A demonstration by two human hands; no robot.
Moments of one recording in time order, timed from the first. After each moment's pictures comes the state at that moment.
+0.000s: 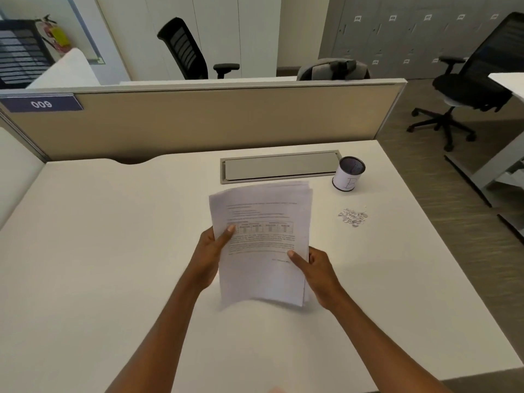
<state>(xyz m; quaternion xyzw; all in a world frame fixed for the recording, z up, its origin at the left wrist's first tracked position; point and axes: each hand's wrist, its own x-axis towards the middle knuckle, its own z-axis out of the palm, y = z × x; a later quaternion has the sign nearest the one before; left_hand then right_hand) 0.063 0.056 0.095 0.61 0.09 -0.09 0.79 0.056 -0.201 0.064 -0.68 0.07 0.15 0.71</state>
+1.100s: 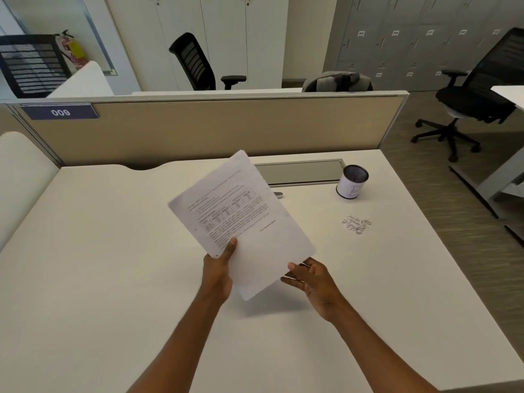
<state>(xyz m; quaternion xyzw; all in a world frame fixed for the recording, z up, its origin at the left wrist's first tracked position) 0.050 0.036 0.051 0.44 0.24 0.05 0.87 0.046 -0.197 0.051 -0.54 0.08 0.21 0.81</state>
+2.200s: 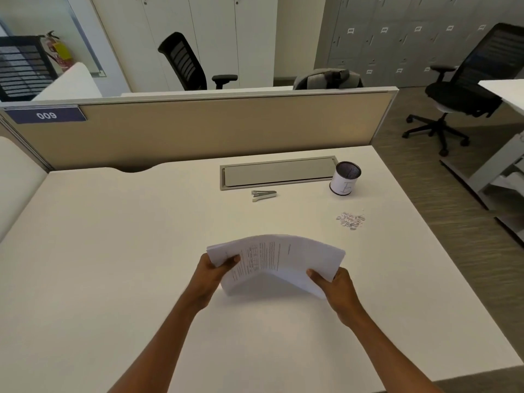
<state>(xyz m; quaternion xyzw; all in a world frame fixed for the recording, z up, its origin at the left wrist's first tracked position) 0.042 0.068 0.042 0.63 0.08 -0.07 0.77 0.031 -0.247 0.034 -0.74 0.13 0.08 0.66</state>
